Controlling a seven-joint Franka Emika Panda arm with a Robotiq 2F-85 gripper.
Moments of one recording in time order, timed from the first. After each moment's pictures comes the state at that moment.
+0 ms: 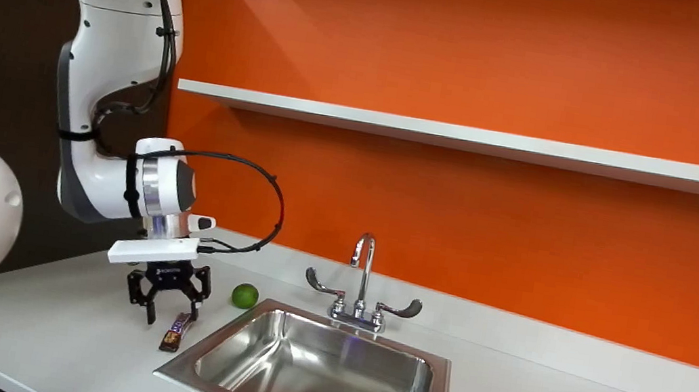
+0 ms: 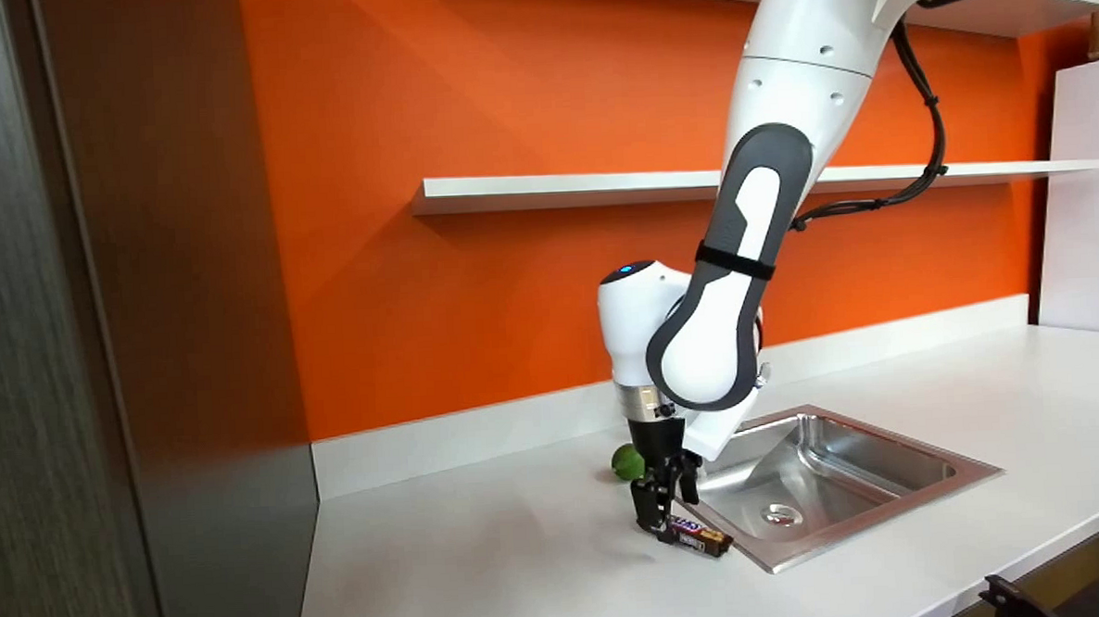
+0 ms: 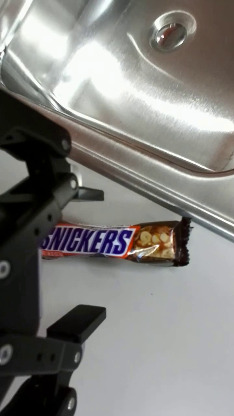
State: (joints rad) arm 0.24 0.28 0.02 -2.47 -0.49 2.70 0.16
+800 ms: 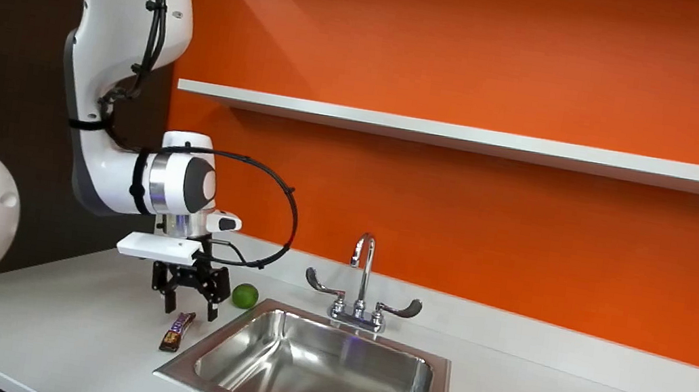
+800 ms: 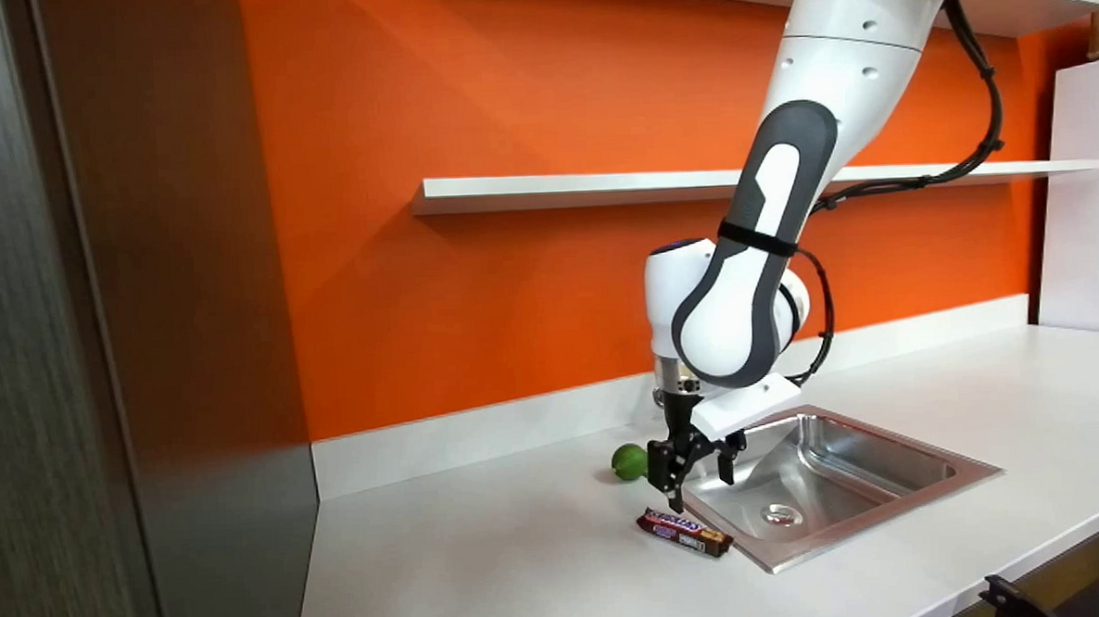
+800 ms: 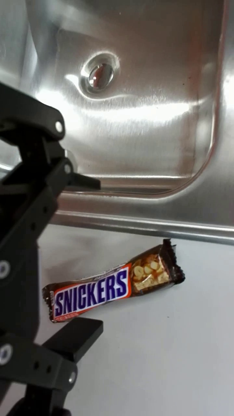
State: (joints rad) arm 0.21 0.19 -0.06 -2.56 -0.33 2.78 0.33
